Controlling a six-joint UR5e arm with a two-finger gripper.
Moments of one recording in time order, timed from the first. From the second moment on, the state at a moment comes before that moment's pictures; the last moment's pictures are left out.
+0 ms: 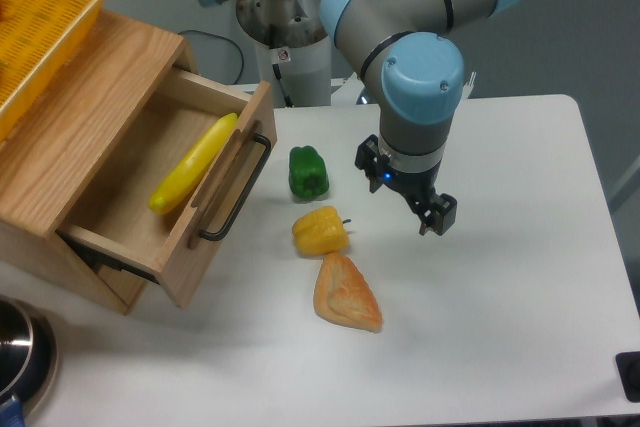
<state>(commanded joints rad) 2.54 -1.89 -1.42 -1.38 1.59 1.28</state>
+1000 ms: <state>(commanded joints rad) 2.44 -1.88 -1.47 -1.29 1.54 1.10</state>
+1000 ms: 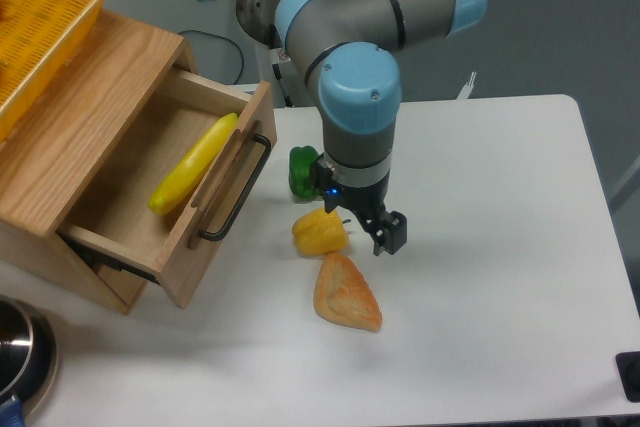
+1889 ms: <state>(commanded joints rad) 2.43 -1.81 -1.51 -1.31 1.46 1.06</state>
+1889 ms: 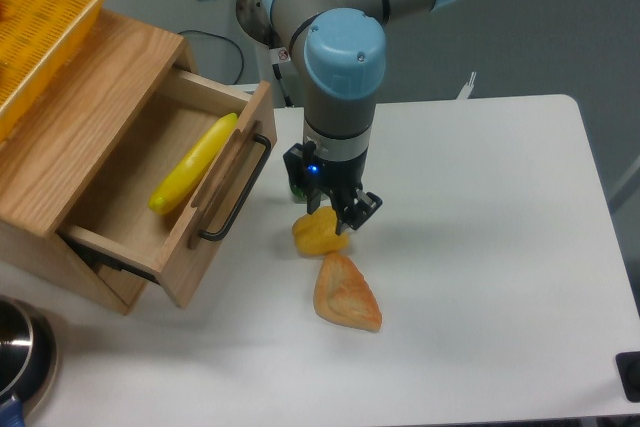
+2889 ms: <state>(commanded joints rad) 2.38 -1.75 -1.53 -1.38 1.37 0.98</state>
